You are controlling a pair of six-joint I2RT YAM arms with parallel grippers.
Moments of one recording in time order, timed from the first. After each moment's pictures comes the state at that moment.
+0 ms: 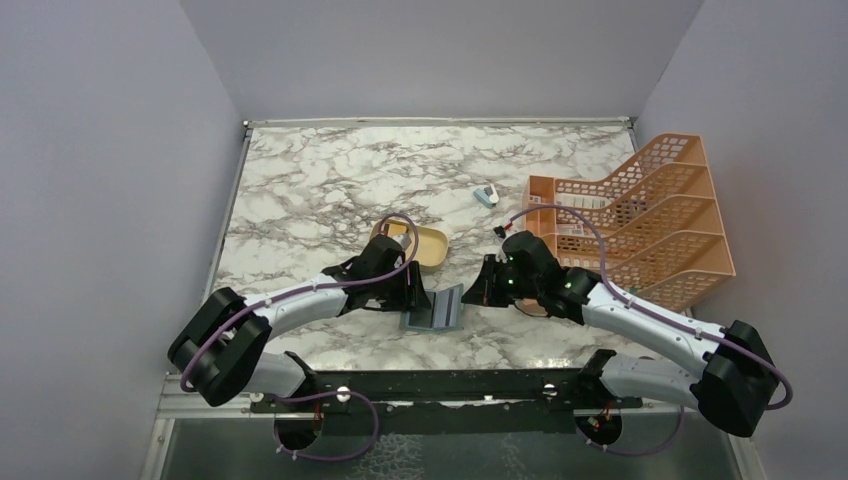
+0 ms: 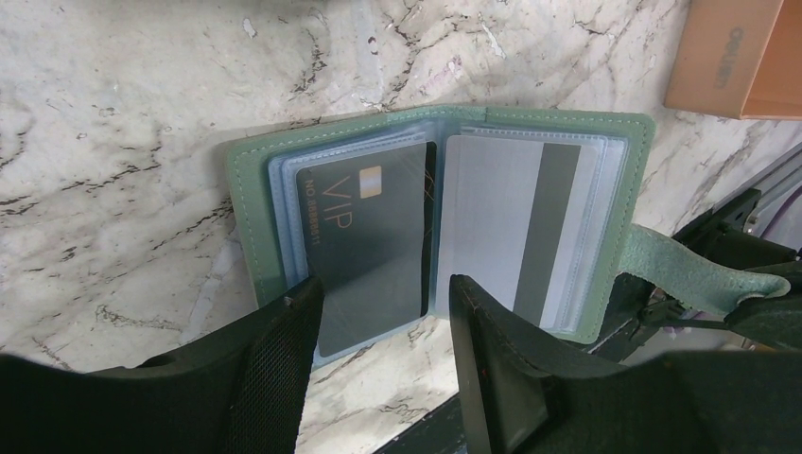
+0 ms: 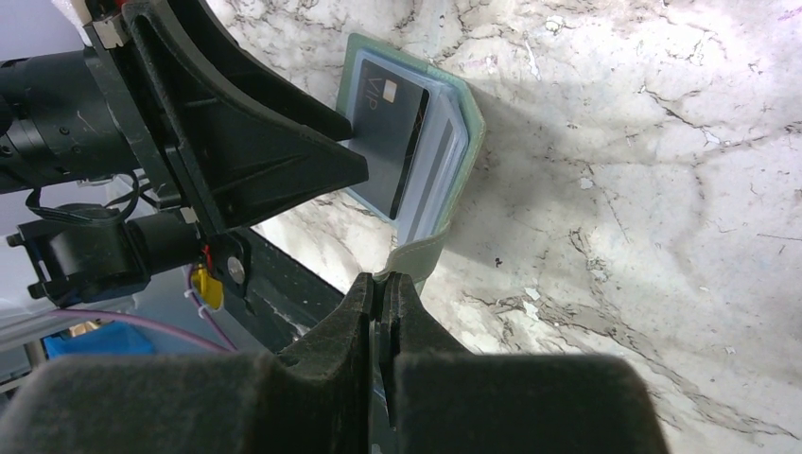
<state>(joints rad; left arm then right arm) -0.72 1.34 0.58 -0.14 0.25 -0.76 0.80 1.10 0.65 -0.28 -0.17 0.82</state>
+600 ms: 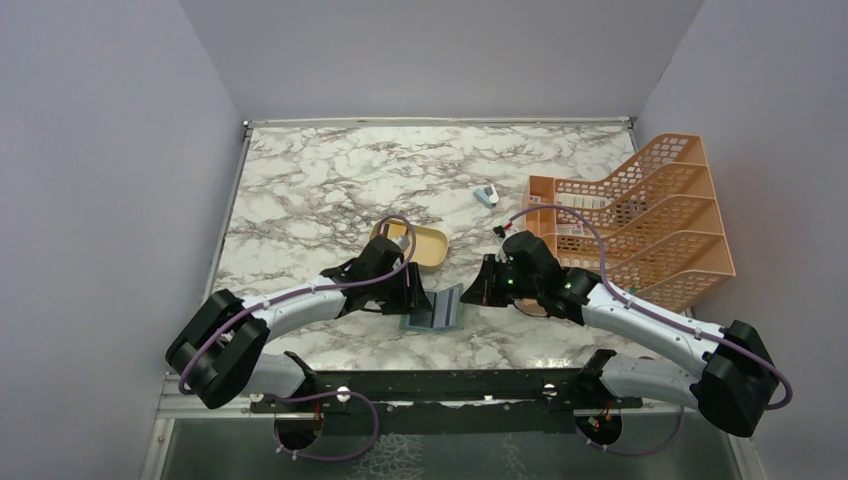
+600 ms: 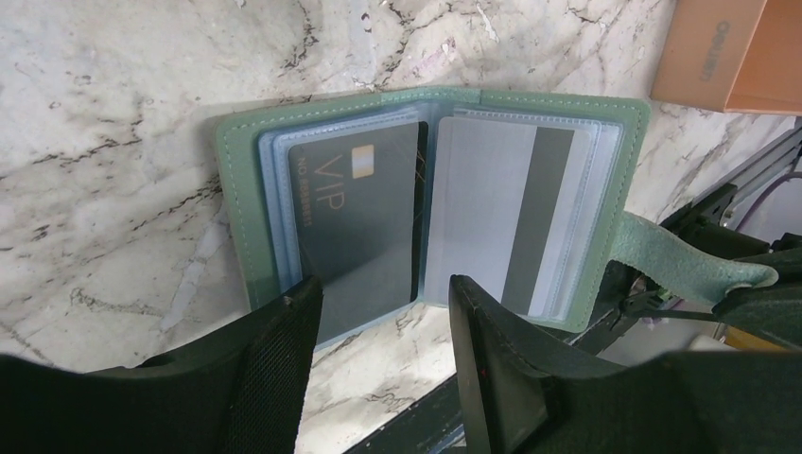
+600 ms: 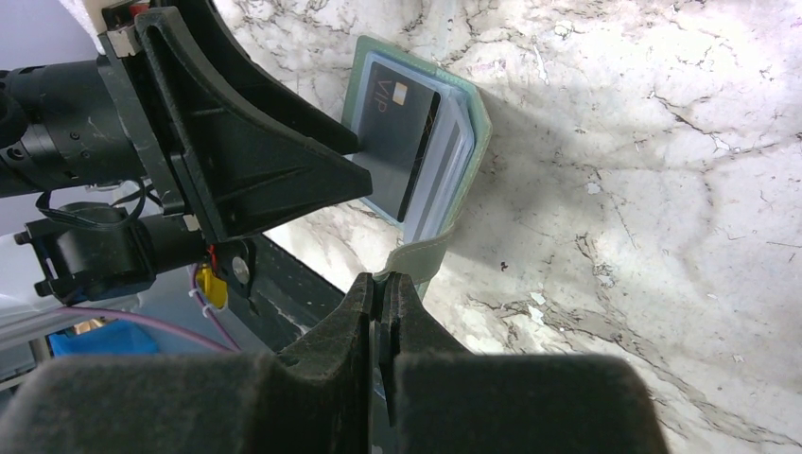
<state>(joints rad) -0.72 1.34 0.57 -0.12 0.29 -0.81 0.80 1.10 0.65 -0.26 -0.18 0.82</state>
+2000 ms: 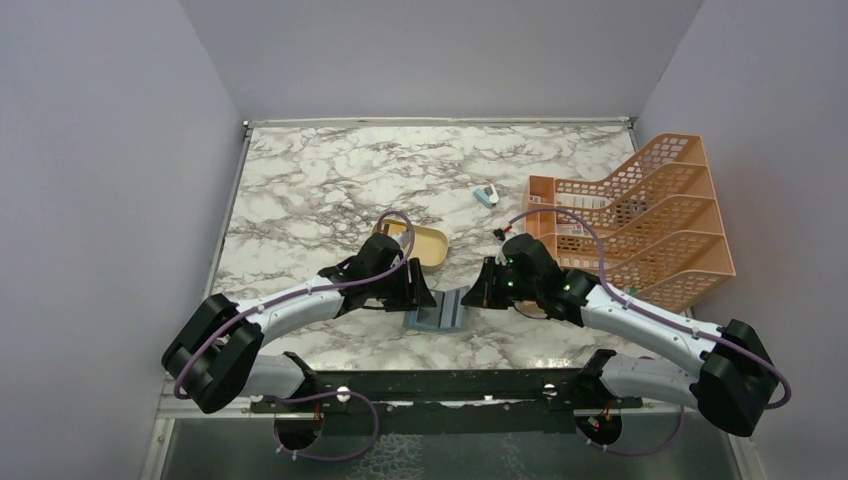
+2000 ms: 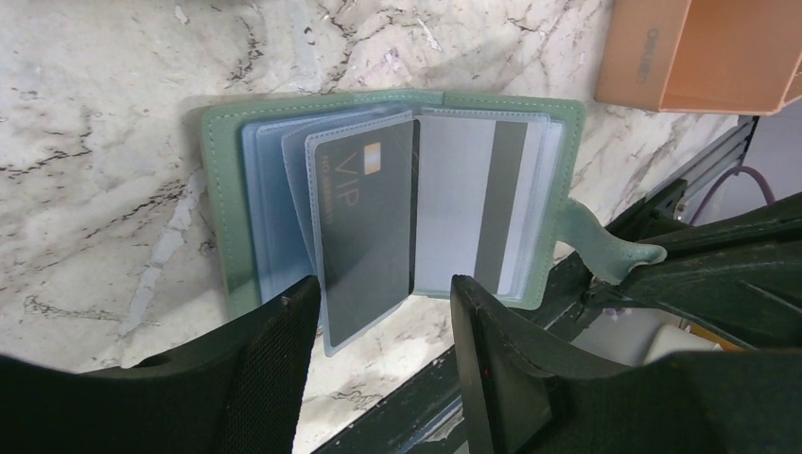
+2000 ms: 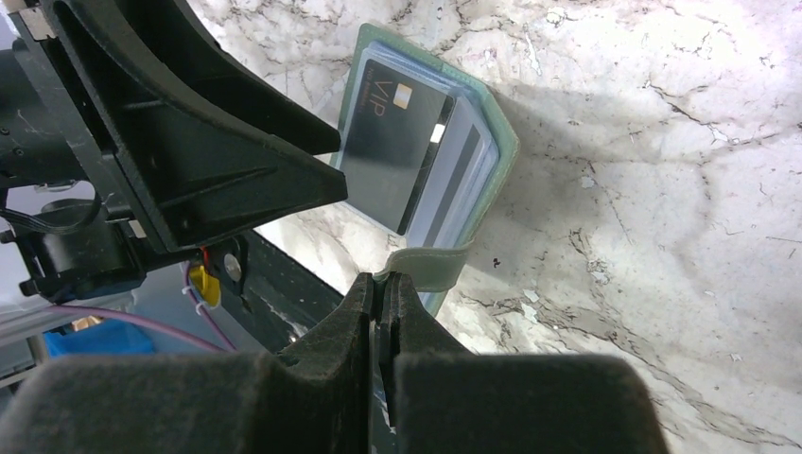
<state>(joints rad) -0.72 1.30 0.58 -0.12 0.31 -0.84 0.80 1.11 0.62 -0.25 -0.19 0.82</state>
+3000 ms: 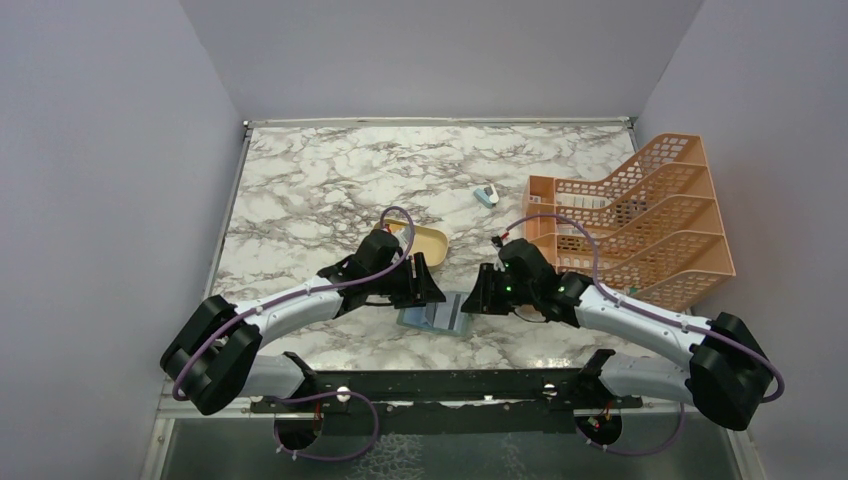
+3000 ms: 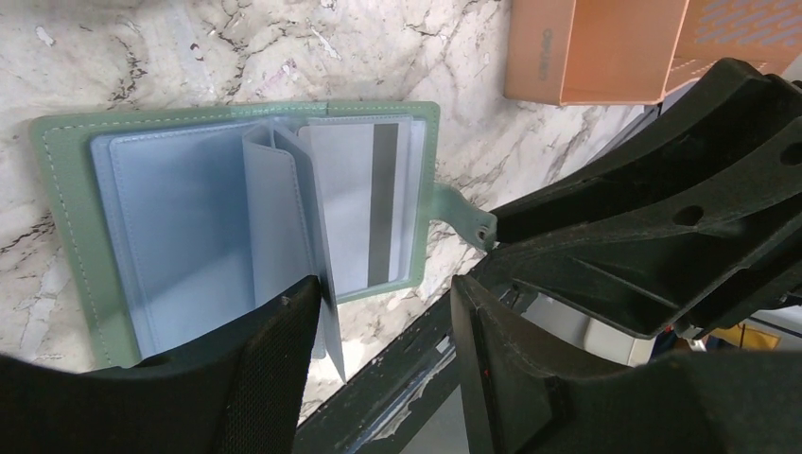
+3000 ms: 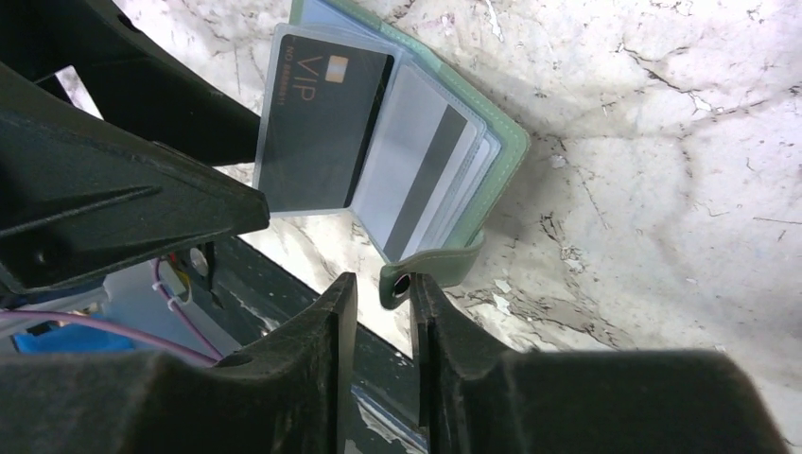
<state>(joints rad) -0.72 1.29 0.58 -0.02 0.41 -0.90 0.80 1.15 0.59 -0.23 -0.19 0.82</state>
